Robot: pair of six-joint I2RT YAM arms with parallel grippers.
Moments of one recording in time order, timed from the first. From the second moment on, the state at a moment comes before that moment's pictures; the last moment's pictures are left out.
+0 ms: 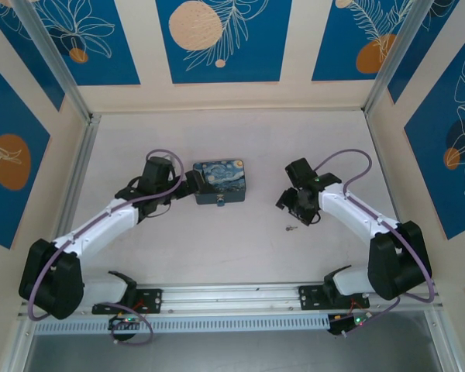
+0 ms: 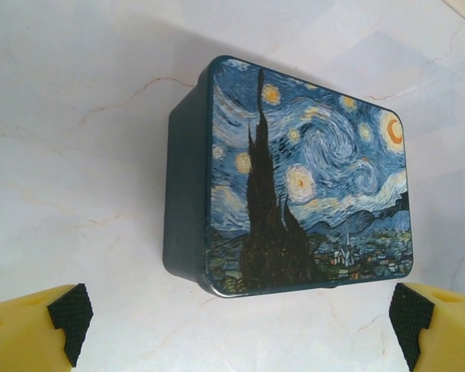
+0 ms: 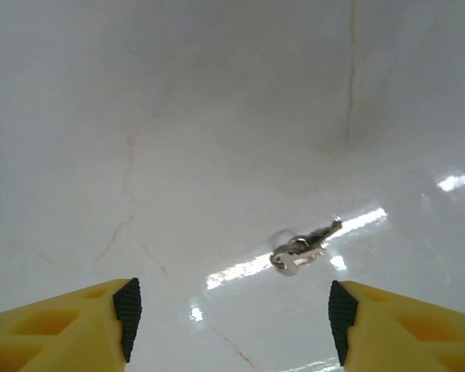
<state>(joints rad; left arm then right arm) -0.46 1.27 0.82 -0.30 0.07 -0.74 0.40 1.36 0.89 -0.86 -0.01 0.98</state>
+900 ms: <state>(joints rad) -0.51 1.35 0.88 -0.33 0.09 -0.74 0.40 1.41 0.81 -0.81 -0.03 1.00</state>
